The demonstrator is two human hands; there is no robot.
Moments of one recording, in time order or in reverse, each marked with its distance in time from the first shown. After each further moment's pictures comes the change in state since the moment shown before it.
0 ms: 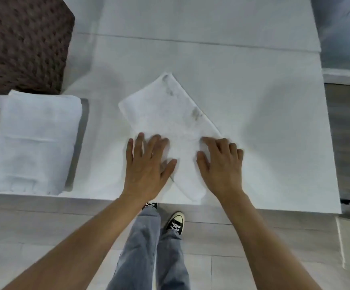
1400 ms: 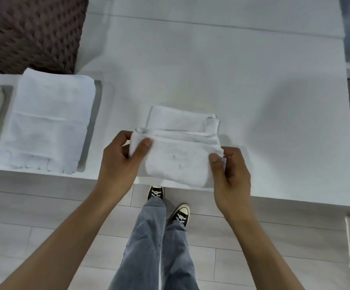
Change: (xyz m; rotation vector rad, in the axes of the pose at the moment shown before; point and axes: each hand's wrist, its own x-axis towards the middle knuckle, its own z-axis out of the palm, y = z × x) left_hand -0.049 -0.023 -0.077 -1.082 0.116 -0.556; right_hand -0.062 -0.057 -0.054 0.874 -0.083 0.371
